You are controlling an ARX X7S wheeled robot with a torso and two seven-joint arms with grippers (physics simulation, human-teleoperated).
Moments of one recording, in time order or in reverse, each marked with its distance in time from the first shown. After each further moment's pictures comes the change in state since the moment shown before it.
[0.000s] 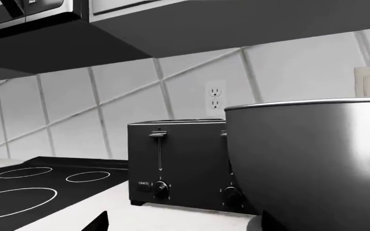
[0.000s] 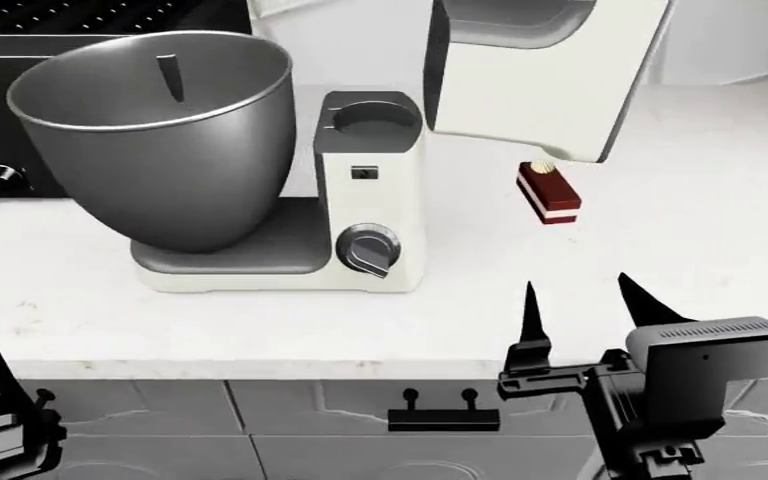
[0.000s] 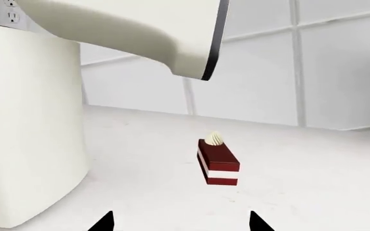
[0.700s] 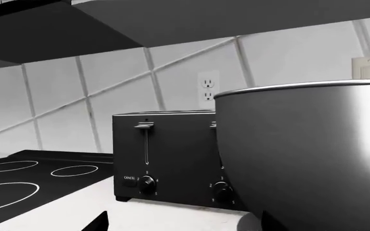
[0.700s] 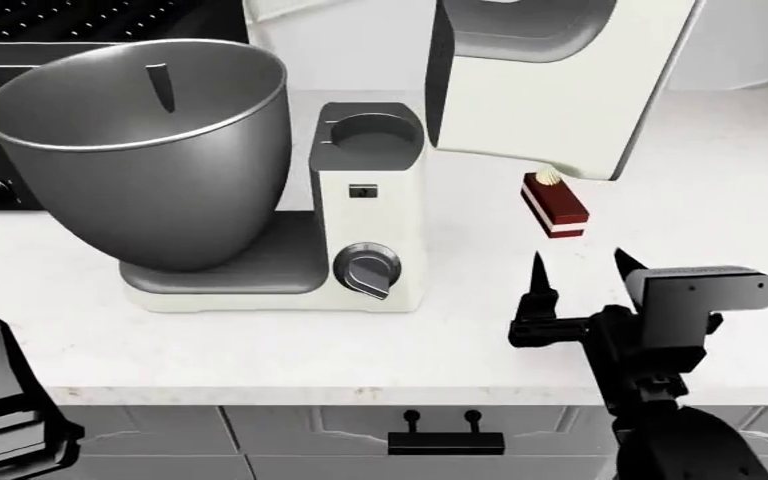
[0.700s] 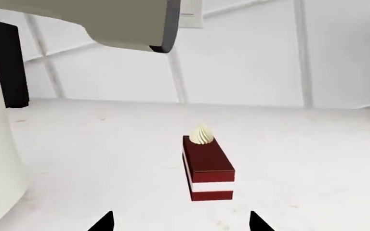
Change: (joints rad) left arm -0.045 -0.001 0.058 -0.033 -0.004 -0.001 0.012; right arm 0.201 0.007 0.037 0.287 0.066 -0.010 -0.039
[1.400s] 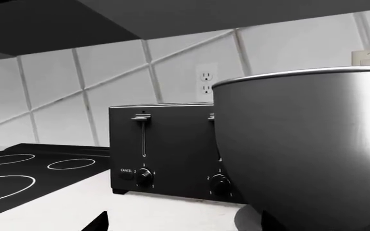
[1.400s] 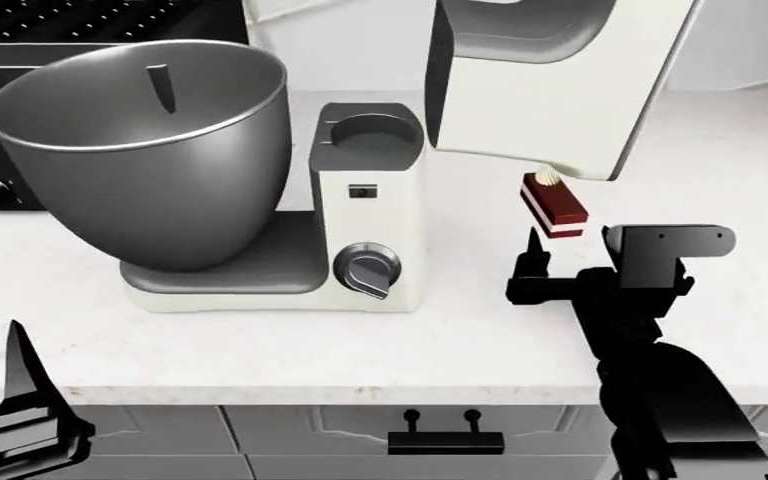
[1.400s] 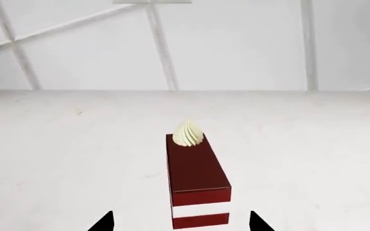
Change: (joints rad) left arm -0.038 0.007 0.035 -0.031 -0.008 -0.009 0.012; right arm 0.223 0.001 -0.046 0.369 -0.004 -0.079 -0.019
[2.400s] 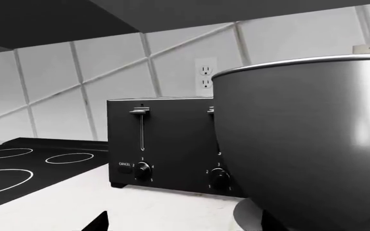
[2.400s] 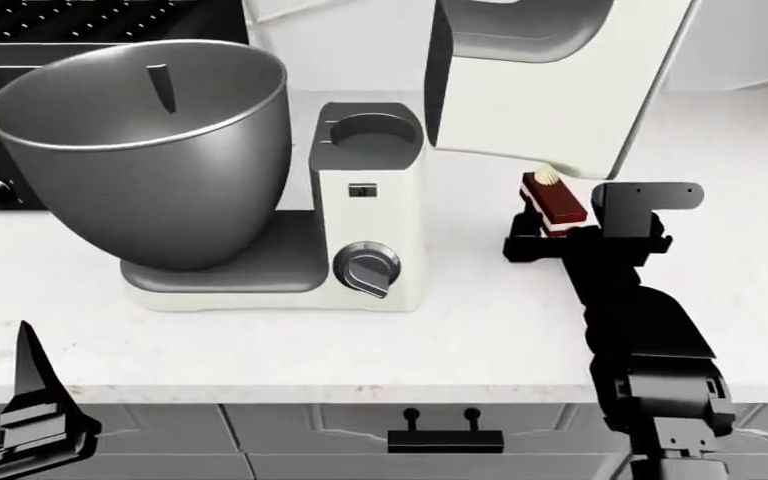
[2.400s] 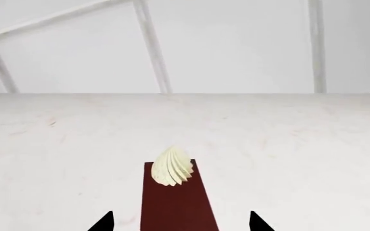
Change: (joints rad) left arm -0.029 0.007 0.021 -0.026 -0.011 -0.008 0.012; right arm 0.274 -0.022 -0.055 0.523 -0.051 -0.238 -0.065
